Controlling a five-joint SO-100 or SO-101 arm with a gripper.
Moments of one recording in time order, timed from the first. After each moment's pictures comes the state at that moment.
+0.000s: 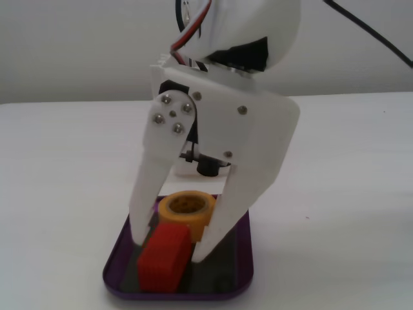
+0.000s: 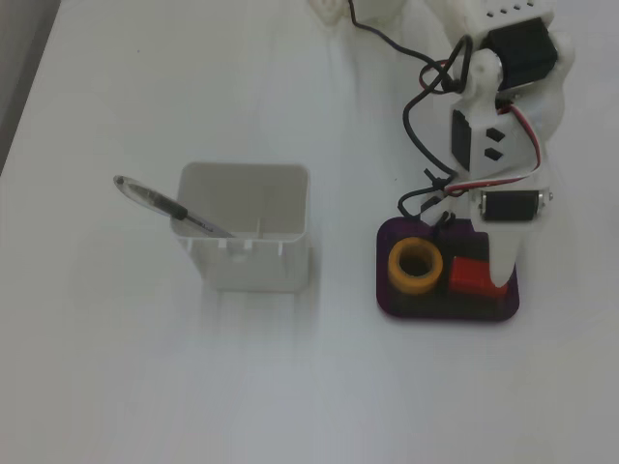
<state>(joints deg) -17.3 55.6 51.1 60.6 16.8</state>
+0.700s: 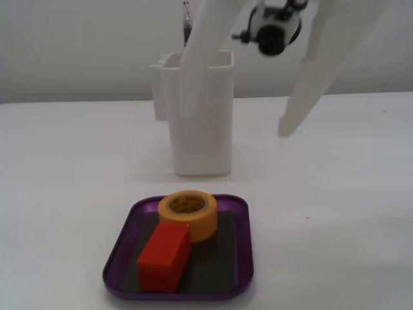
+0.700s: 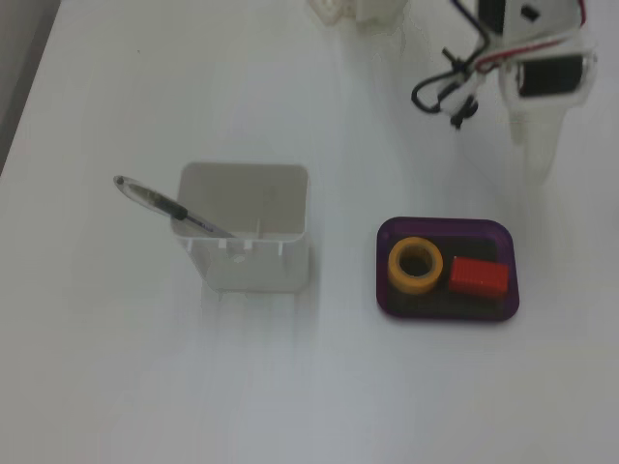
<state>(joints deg) -21.4 74.3 43.4 90.7 12.8</state>
